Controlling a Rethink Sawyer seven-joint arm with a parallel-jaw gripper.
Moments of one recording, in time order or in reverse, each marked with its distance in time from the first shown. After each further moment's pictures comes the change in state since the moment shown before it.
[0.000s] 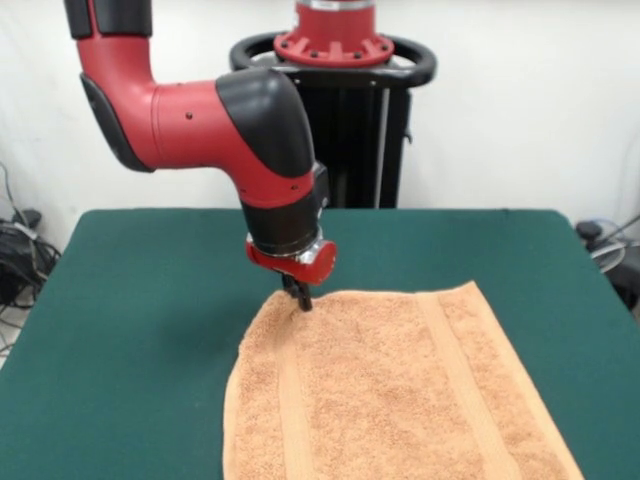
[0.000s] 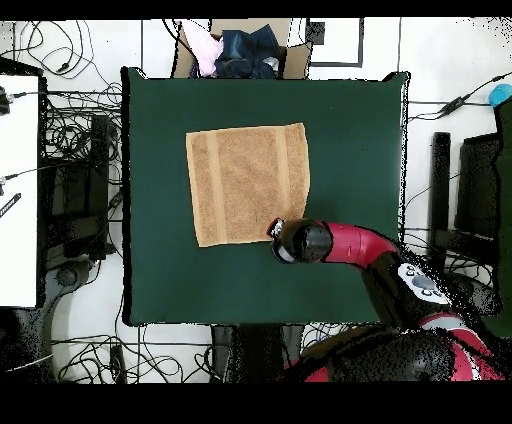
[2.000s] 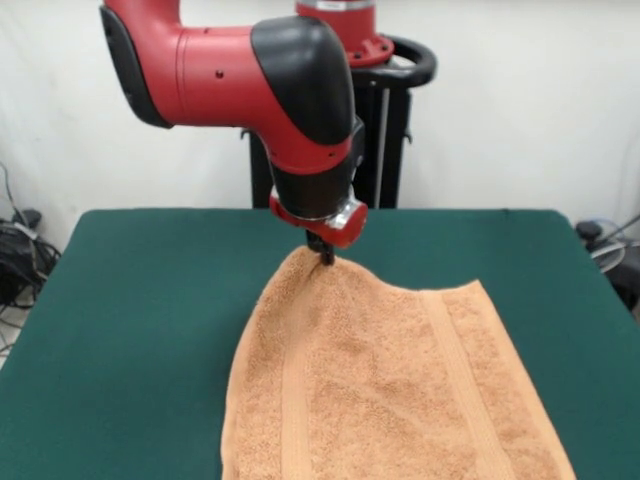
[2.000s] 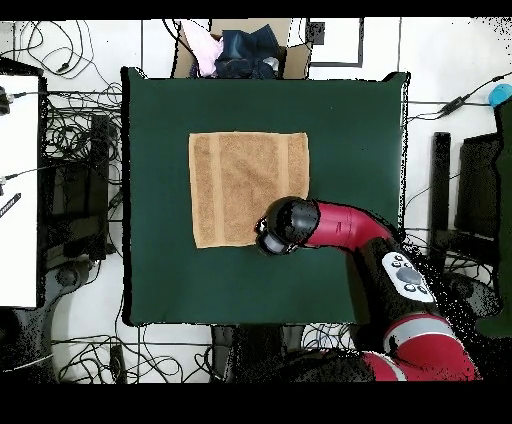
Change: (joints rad) arm 0.158 -0.127 -0.075 -0.031 0.159 0.298 0.000
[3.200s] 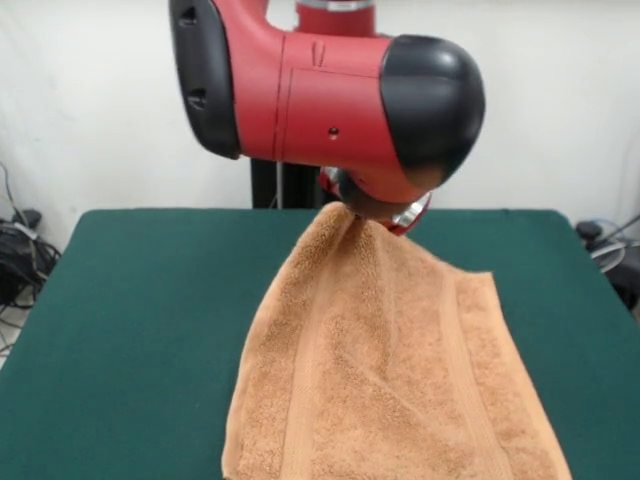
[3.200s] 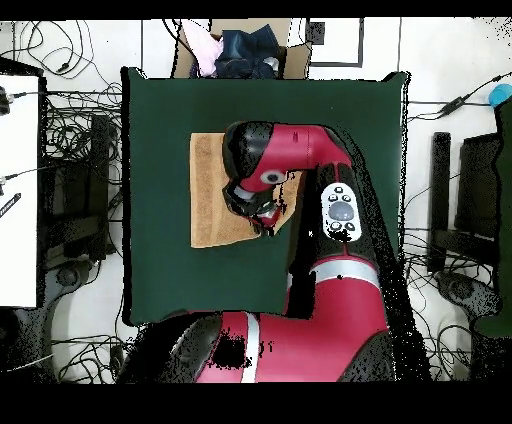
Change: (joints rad) arm 0.279 0.131 -0.121 -0.524 0.018 0.813 0.000
